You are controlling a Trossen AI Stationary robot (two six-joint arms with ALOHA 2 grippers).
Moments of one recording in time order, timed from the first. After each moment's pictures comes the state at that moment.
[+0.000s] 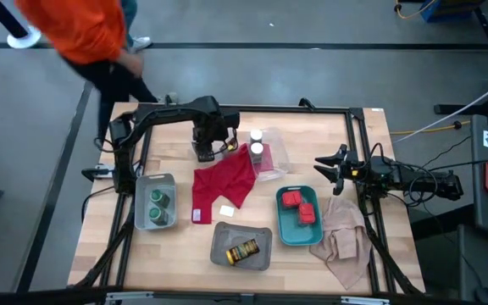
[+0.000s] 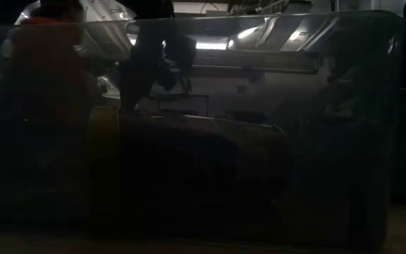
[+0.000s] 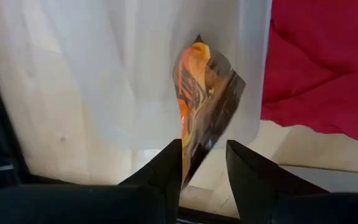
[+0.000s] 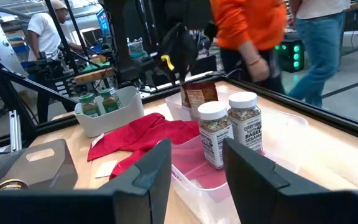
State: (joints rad) left arm 0.40 1.90 1.59 -1.47 -0.16 0.16; right arm -0.02 0.00 0.06 -0.11 0.22 0.23
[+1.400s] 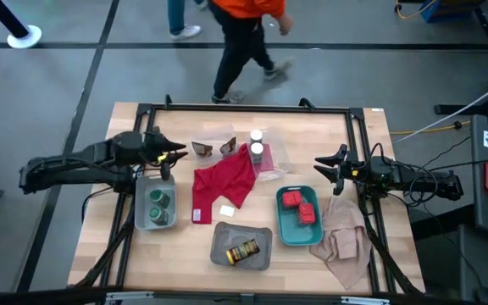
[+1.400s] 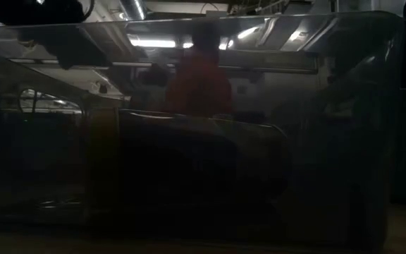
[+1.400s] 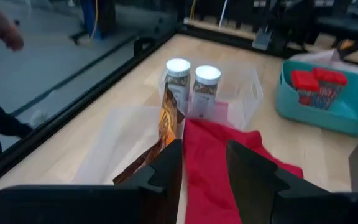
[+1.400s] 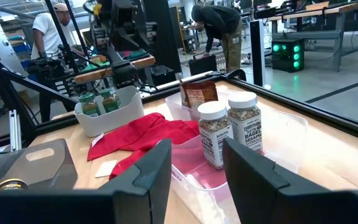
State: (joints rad) left arm 0.21 0.46 0.50 -0.42 -0.16 -0.12; right arm -0.02 0.00 0.06 -0.11 0.22 0.23
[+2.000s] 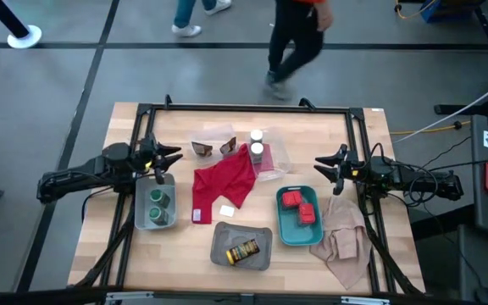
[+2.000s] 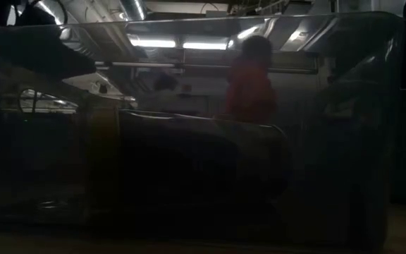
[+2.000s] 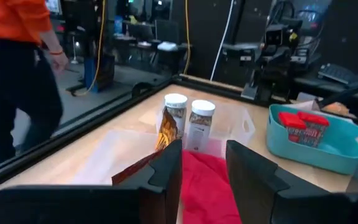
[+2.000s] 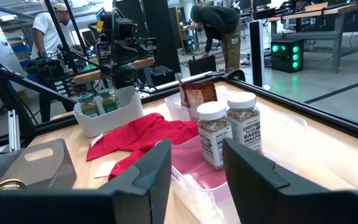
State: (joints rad) left arm 0.21 0.00 0.16 -0.24 -0.16 -0.13; right arm -0.02 0.00 0.06 -0.11 0.22 0.23
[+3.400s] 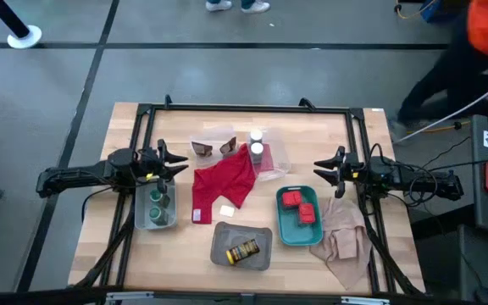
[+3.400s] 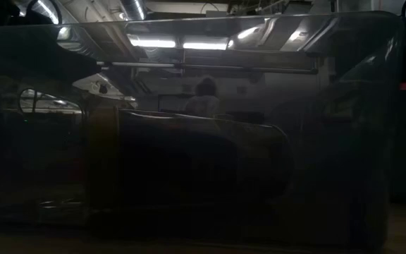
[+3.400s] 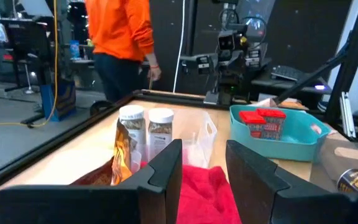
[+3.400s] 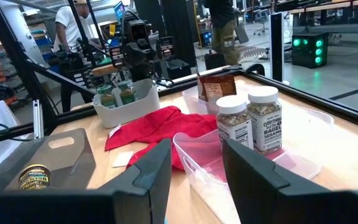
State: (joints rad) left arm 0.13 0.02 0.01 0.02 -0.07 -0.05; right arm -0.02 0.00 0.06 -0.12 0.14 0.23
